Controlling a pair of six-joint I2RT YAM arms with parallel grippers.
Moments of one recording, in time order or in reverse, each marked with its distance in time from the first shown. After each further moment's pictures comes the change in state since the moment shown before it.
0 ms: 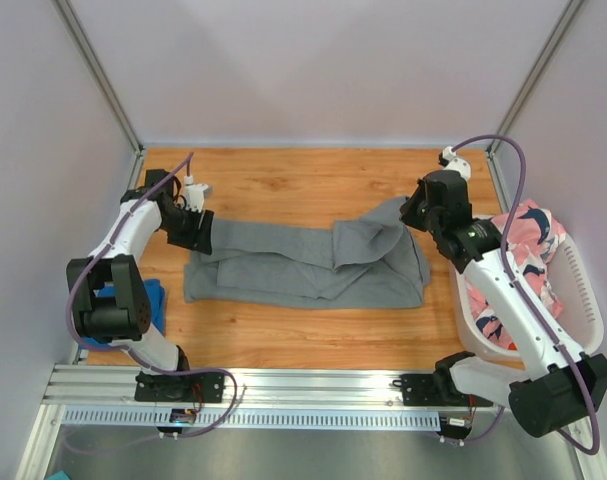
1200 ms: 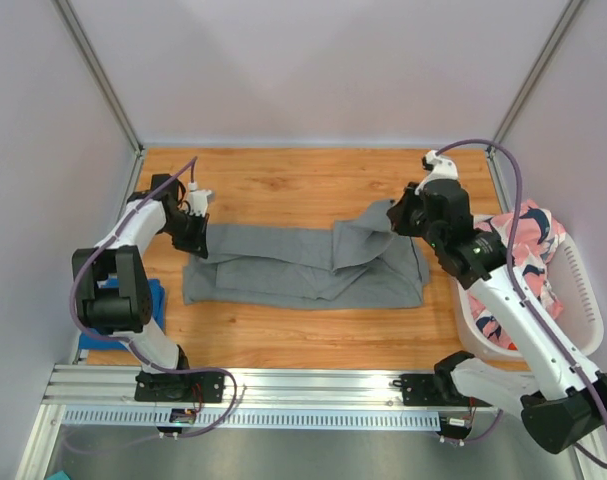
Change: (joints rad) left arm -0.013 0.076 0.020 0.034 -0.011 -0.034; right arm 0.073 -0.087 -0.012 -0.008 -0.060 -0.108
